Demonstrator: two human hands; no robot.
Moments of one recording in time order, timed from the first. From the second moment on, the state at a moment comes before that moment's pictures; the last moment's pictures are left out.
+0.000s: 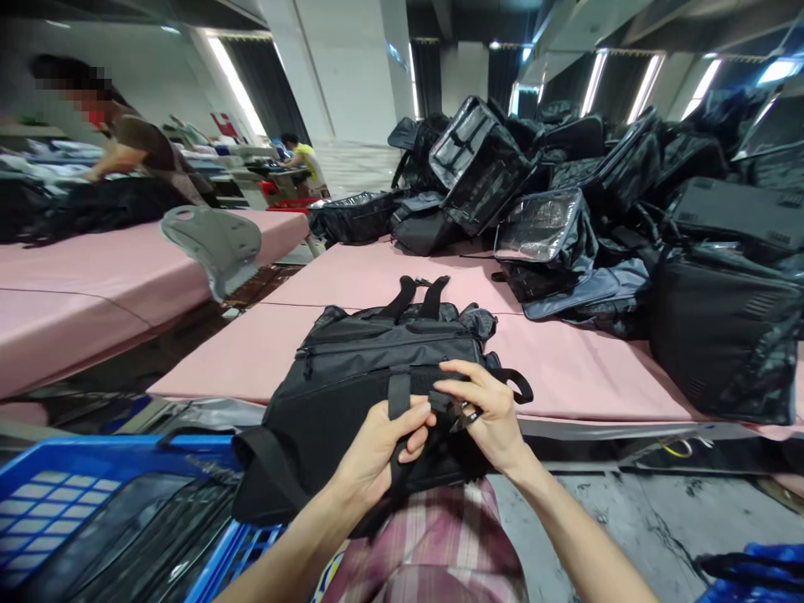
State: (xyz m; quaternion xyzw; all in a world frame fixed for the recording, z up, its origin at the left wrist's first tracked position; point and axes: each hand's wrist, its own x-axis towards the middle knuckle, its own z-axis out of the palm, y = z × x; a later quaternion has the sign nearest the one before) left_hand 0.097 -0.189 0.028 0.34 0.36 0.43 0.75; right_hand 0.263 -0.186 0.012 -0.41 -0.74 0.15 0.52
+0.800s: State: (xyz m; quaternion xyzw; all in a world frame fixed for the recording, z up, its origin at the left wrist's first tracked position) left_hand 0.110 -0.182 0.020 0.48 0.47 0.47 0.58; right_hand 0.270 -0.214 0.017 -0.48 -0.76 -0.09 0.44
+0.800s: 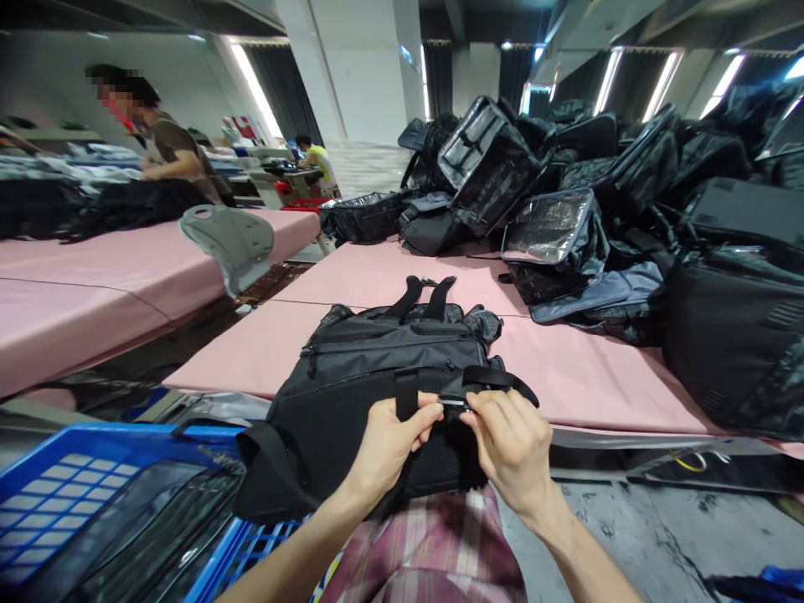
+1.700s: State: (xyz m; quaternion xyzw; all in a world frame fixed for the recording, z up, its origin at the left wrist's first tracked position) left_hand 0.106 -0.171 0.022 0.42 0.46 0.47 0.62; right_hand 0.278 -0.184 0.015 -0.54 -0.65 0.13 0.52
